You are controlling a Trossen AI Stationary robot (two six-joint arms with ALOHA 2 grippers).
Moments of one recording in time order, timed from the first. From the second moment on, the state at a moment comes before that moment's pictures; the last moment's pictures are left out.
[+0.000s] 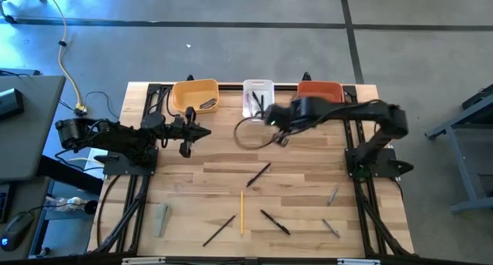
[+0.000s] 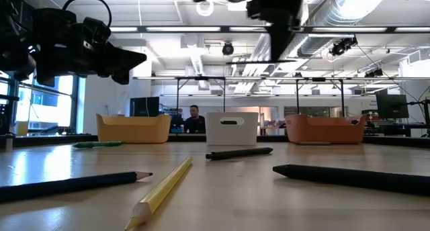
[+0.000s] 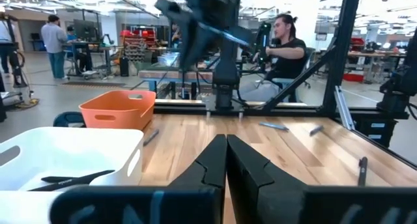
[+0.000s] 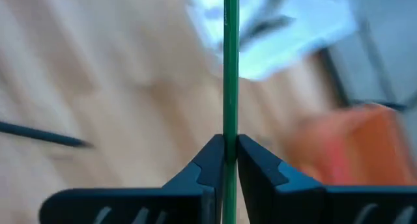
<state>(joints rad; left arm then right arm) 0.63 1.22 0.01 1.30 0.53 -0.06 -0.11 1.65 1.55 -1.20 0.41 0.26</state>
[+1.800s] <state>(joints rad) 0.63 1.22 0.01 1.28 0.51 -0.06 -1.00 1.62 0.89 -0.59 0.27 -0.61</state>
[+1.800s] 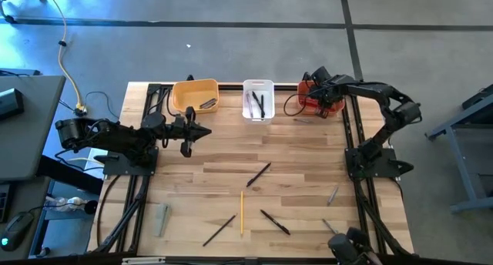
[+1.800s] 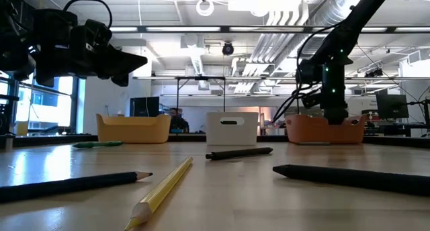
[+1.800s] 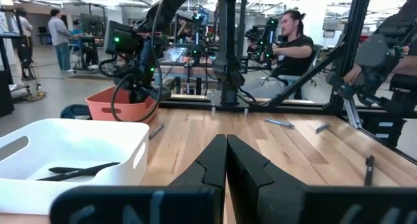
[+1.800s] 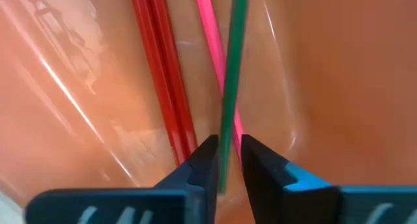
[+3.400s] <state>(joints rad) 0.63 1.22 0.01 1.28 0.49 -0.07 0.19 1.03 0.61 -0.66 0.45 1.39</state>
